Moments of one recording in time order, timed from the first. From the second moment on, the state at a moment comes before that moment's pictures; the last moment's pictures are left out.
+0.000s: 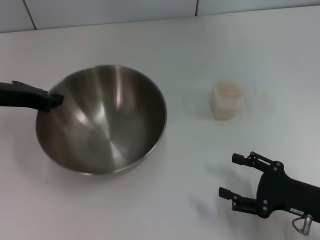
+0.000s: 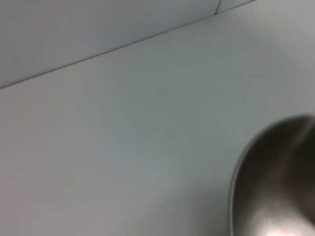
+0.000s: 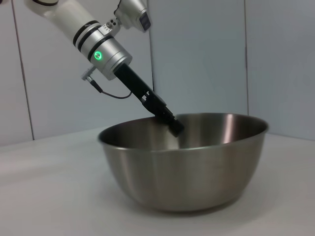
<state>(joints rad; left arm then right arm) -0.53 -2.06 1.12 1.09 2.36 1.23 -2.23 0.20 2.08 -0.43 -0.25 -2.04 -1.62 0.57</state>
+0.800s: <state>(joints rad) -0.78 -2.04 0.93 0.80 2.36 1.25 -2.11 0.21 2.08 -0.43 -0.25 -2.05 -1.62 0.57</state>
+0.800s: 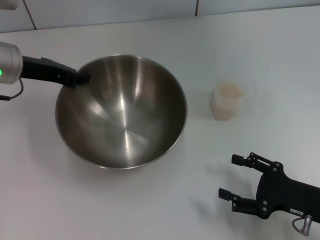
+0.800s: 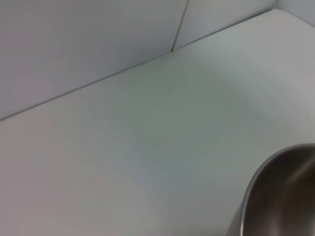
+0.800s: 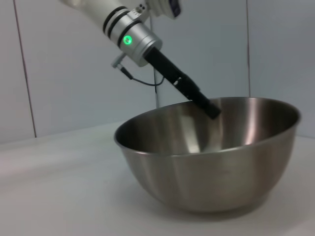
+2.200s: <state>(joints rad) -0.45 -2.06 0.98 1.16 1.99 1.41 -1.64 0.18 2.08 -0.24 -0.23 -2.03 -1.61 0.57</state>
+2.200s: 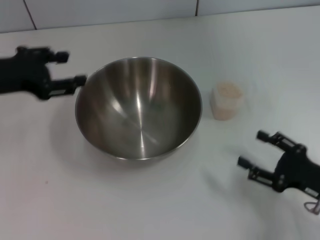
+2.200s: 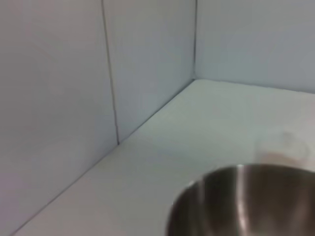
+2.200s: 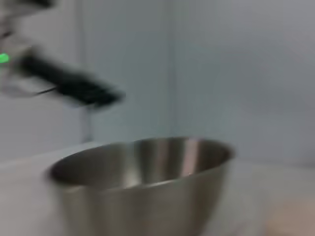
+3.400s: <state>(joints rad) -0.20 -2.06 0.97 1.11 1.84 1.53 -1.41 0.33 2.09 0.29 0.05 -2.03 -1.19 0.29</state>
